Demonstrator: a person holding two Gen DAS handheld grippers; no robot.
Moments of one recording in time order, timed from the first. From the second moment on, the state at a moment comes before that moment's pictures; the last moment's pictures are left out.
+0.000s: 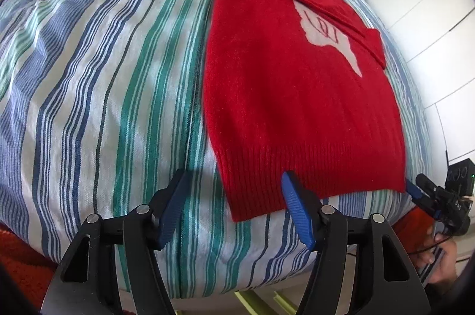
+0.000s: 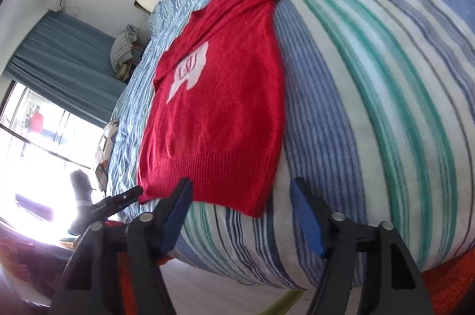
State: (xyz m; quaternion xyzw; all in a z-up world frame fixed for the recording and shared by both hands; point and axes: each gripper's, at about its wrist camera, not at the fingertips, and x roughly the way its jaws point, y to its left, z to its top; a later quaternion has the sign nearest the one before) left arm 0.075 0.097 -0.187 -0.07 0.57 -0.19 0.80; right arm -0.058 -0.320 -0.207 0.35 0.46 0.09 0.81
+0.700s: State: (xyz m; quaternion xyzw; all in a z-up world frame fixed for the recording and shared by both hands) left arm 0.094 0.111 -0.151 -0.22 0.53 -0.22 0.79; right arm -0.037 -0.328 -0.172 0.37 0.40 0.08 0.84
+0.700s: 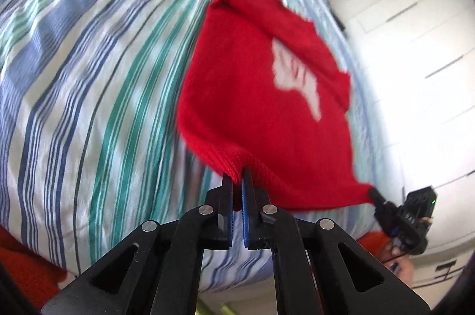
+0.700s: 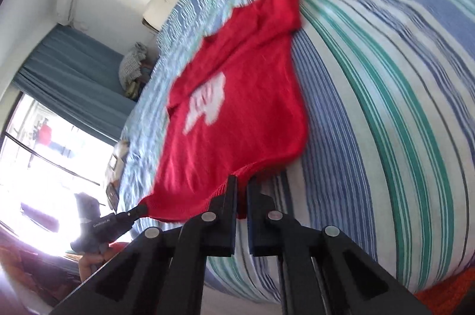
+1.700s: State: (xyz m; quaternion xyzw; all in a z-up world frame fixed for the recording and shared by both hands) left arm 0.378 0.041 -0.125 -0.08 0.45 -0.10 0.89; right arm 0.247 -0.348 -0.127 0.15 0.36 0.11 0.91
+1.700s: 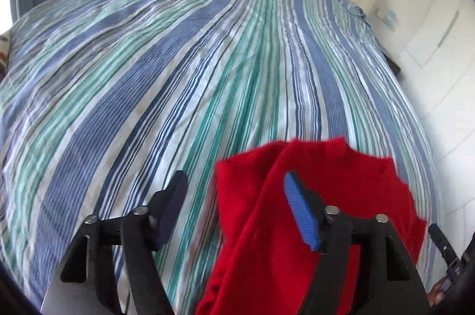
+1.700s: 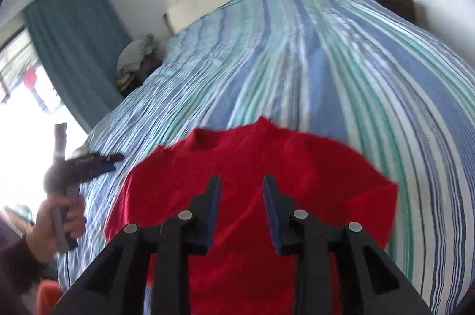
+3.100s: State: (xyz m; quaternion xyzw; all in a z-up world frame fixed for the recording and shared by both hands) left arm 0.103 0.051 -0.220 0.06 0.46 -0.09 0.88; right arm -0.012 -0.281 -0.220 0.05 0.40 -0.02 0.91
